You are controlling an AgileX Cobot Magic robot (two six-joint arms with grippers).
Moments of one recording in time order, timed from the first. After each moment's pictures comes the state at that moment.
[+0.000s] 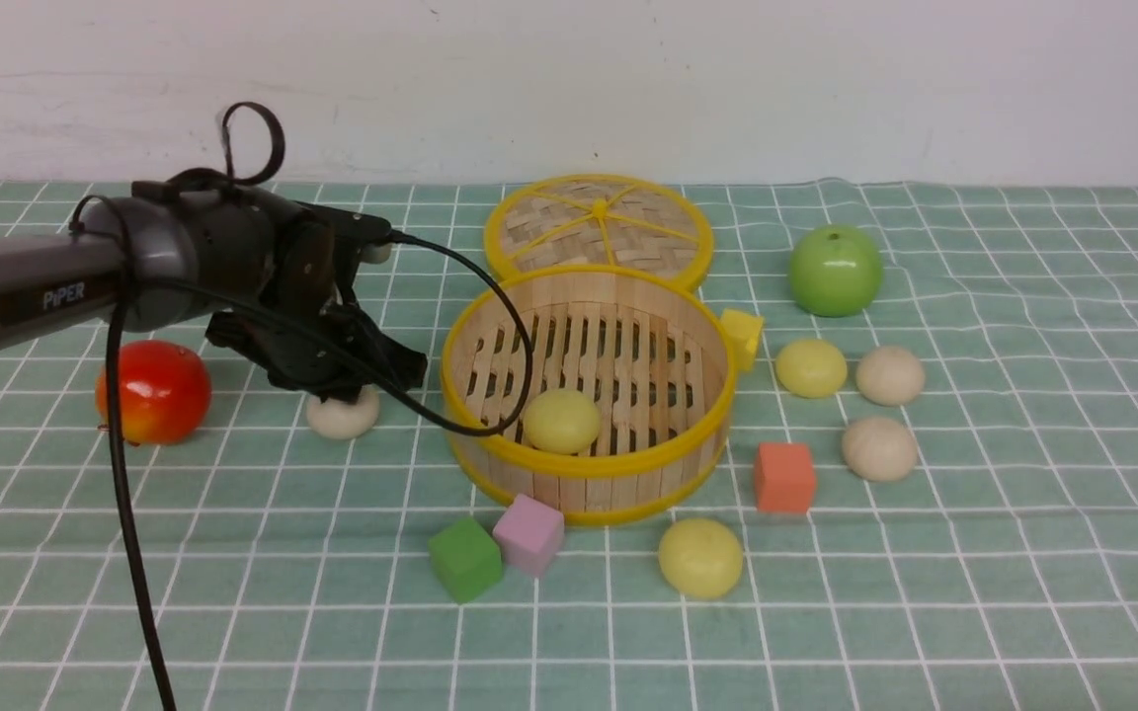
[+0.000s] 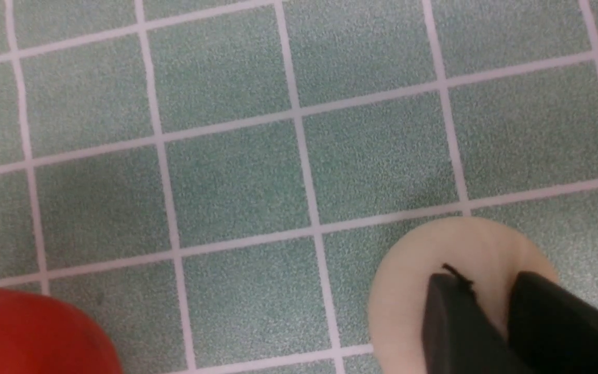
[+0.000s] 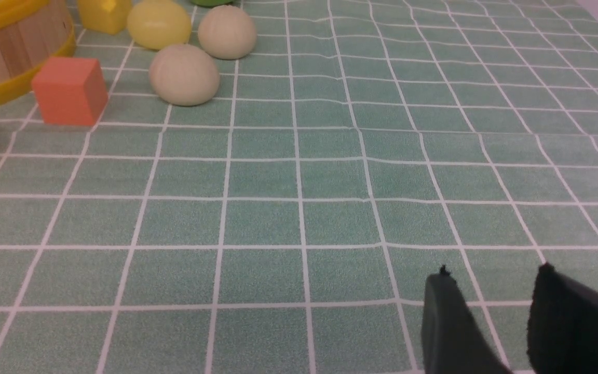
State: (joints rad) right arm -0.12 -0.01 0.01 0.06 0.38 -0.08; left arm -0.25 2.09 -1.54 0.25 0.56 -0.26
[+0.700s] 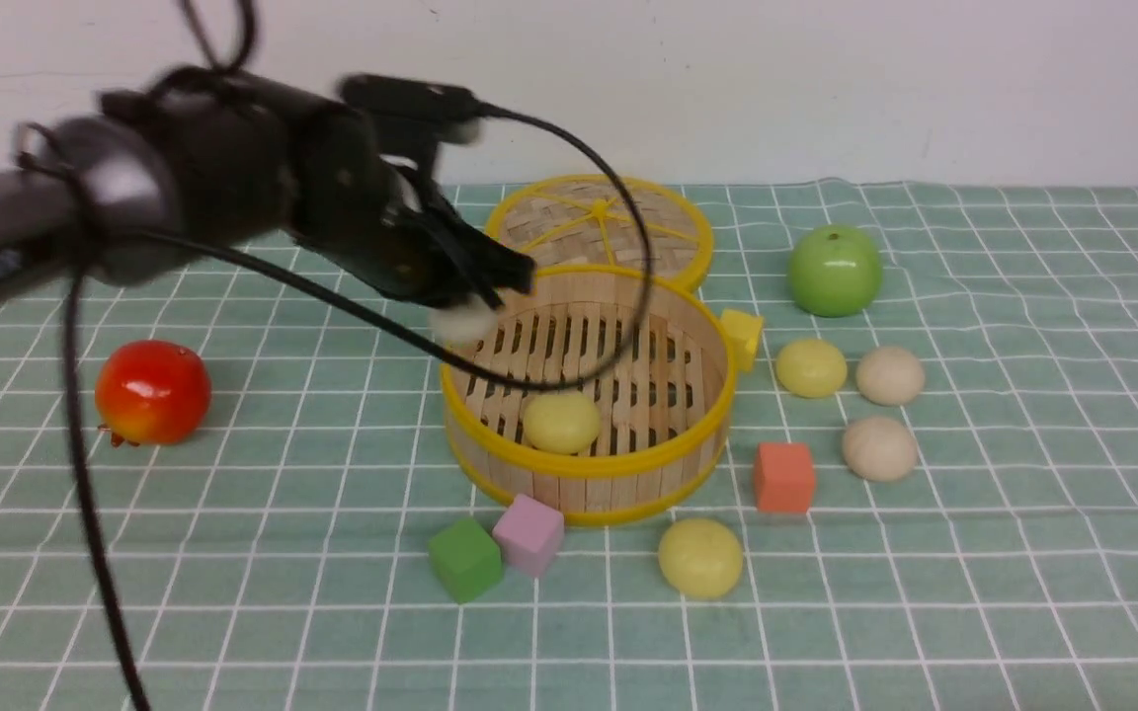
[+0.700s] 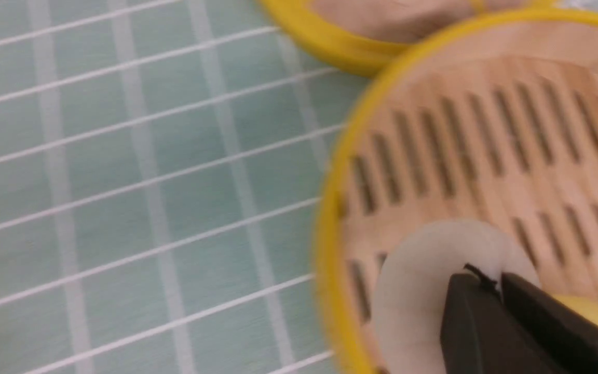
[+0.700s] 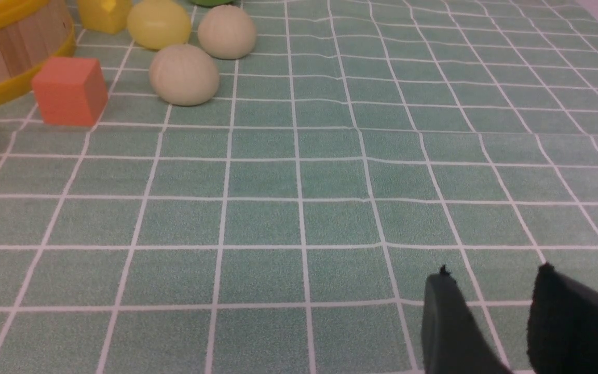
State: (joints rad) right arm -0.12 -0.01 0.01 0.06 0.38 -0.08; left arm -0.41 1.92 -1.55 0.10 0.46 -0.17
